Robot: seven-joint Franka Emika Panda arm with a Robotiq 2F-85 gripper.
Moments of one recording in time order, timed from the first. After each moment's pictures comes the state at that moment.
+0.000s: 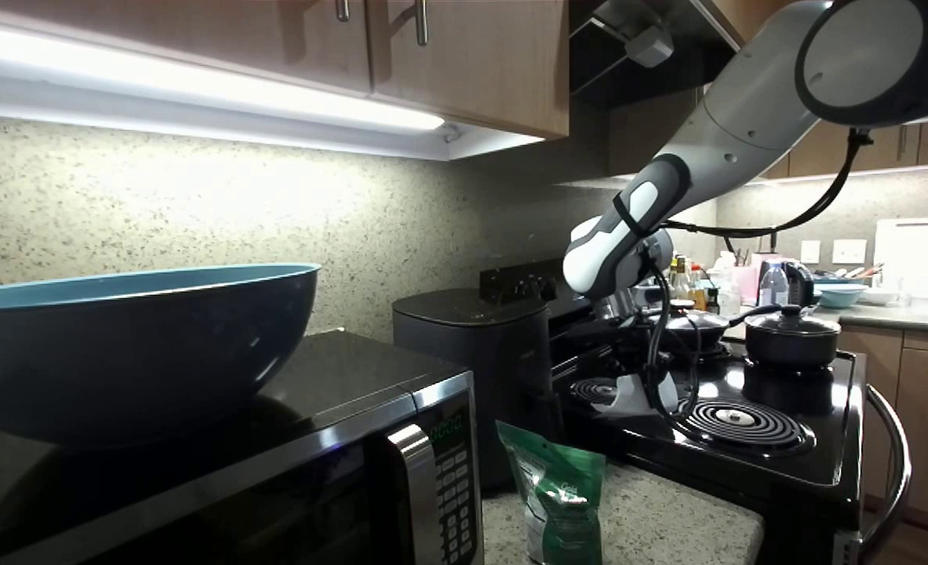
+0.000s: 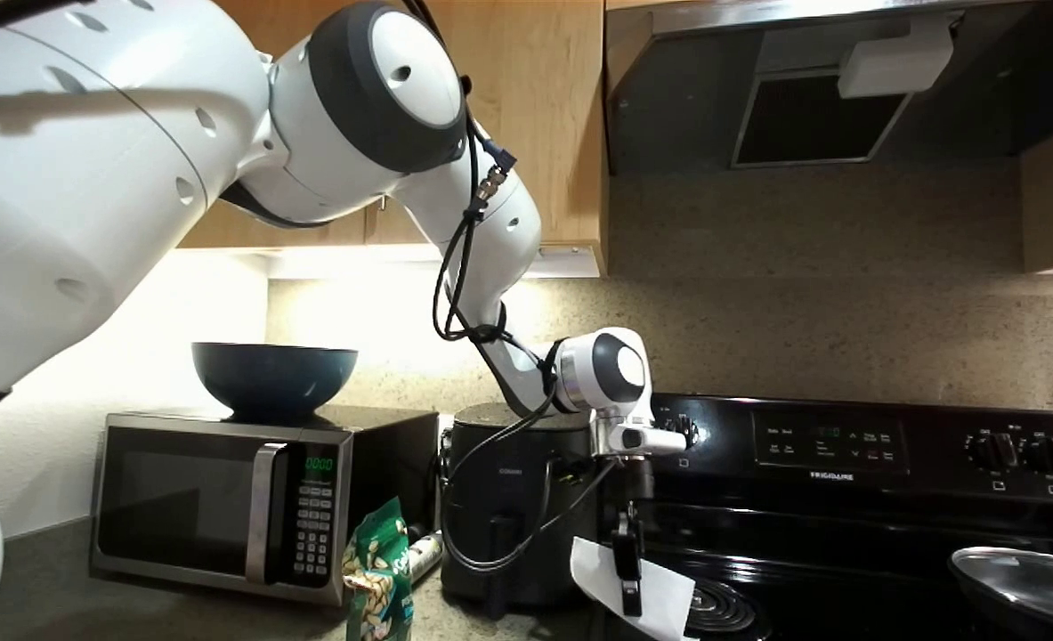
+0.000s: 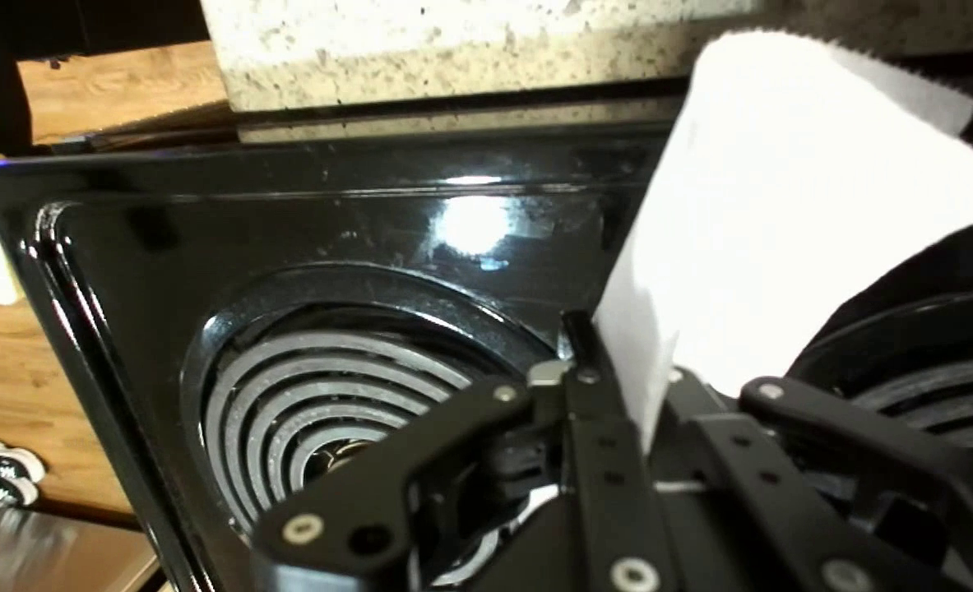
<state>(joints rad) -0.03 0.53 -0.28 -1.73 -0.08 2.01 1.28</state>
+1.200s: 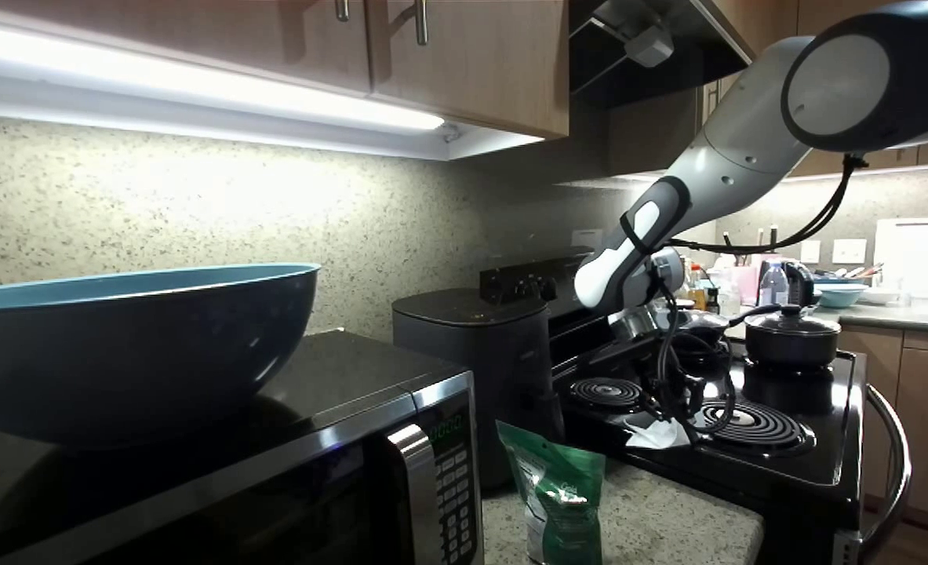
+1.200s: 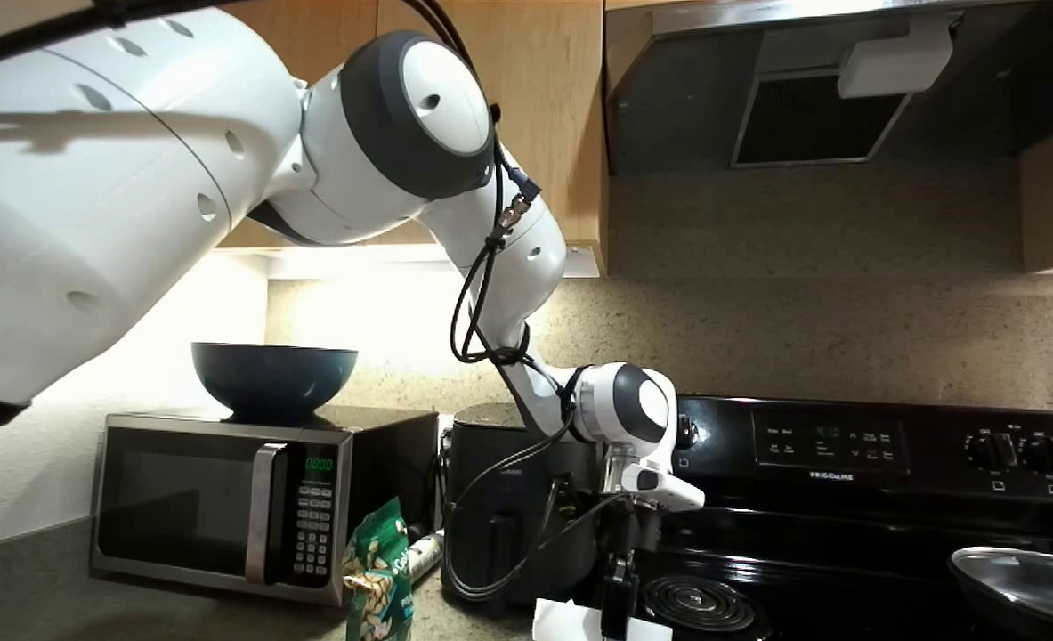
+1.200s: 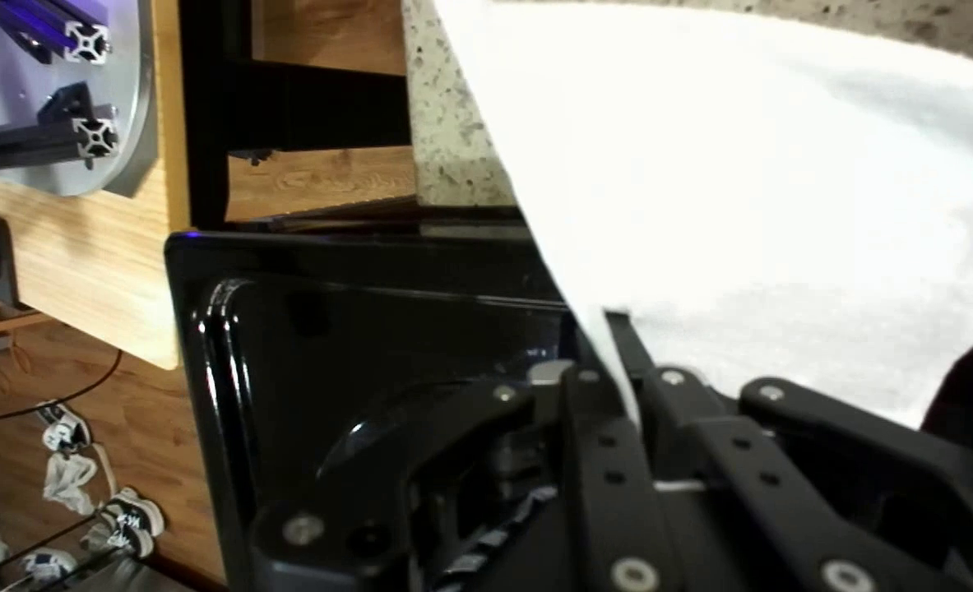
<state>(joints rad) -0.11 0.60 -0.23 -1.72 -0.01 1.79 1.17</state>
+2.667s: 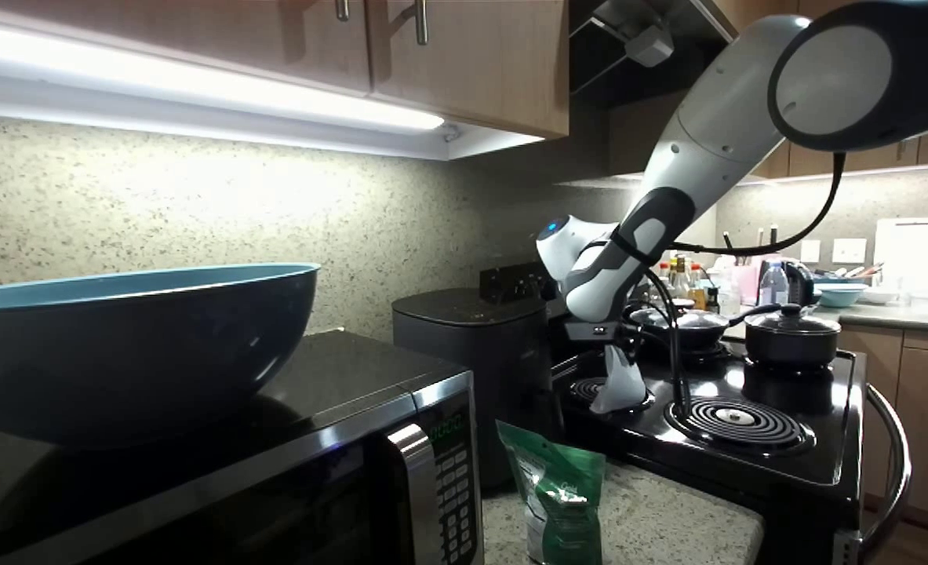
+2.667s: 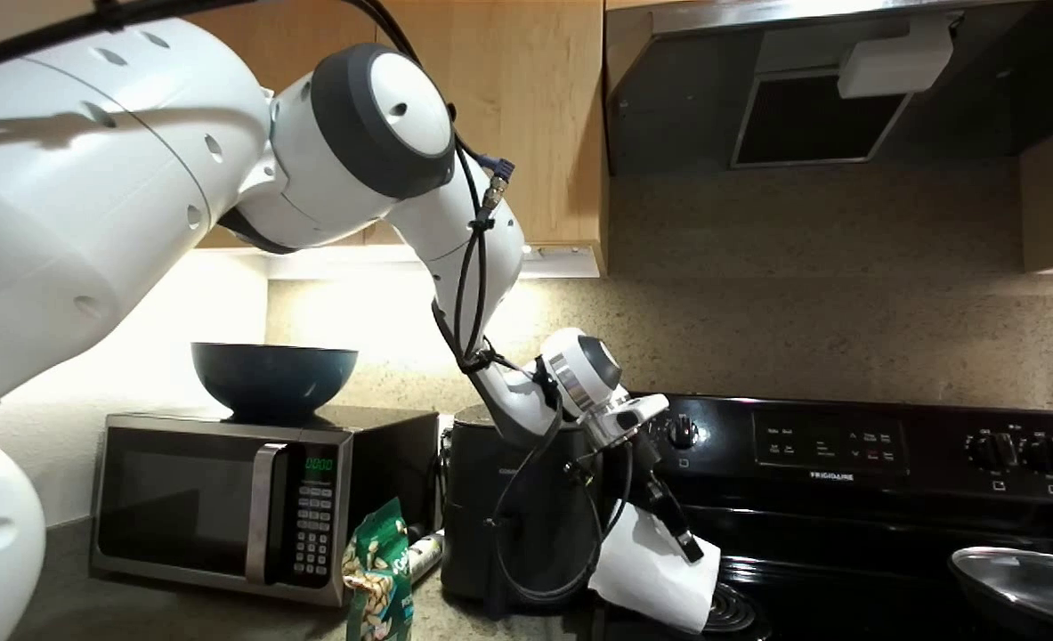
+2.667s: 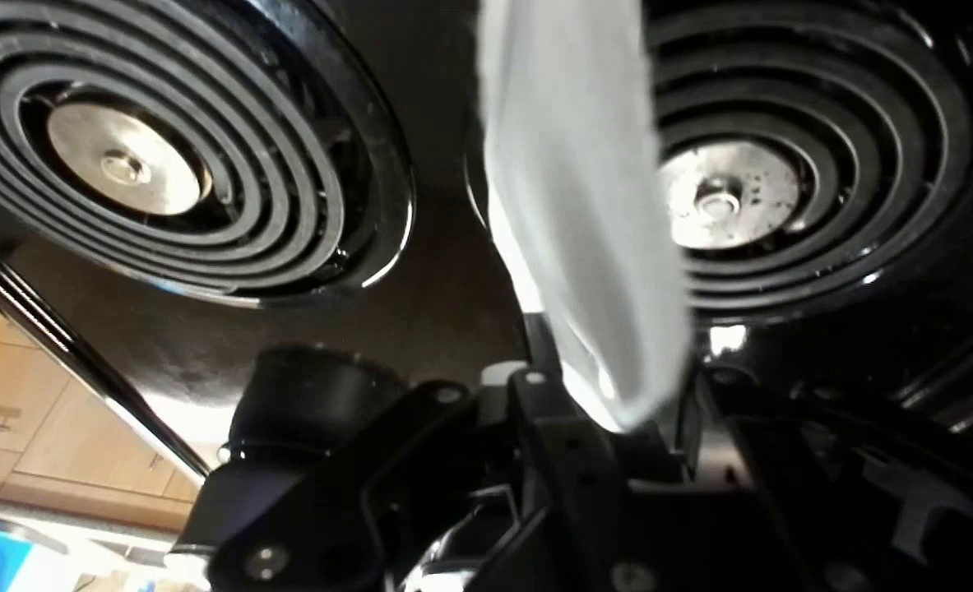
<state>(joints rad) 0.08 0.59 -0.36 -1.67 -0.55 2.28 1.48</state>
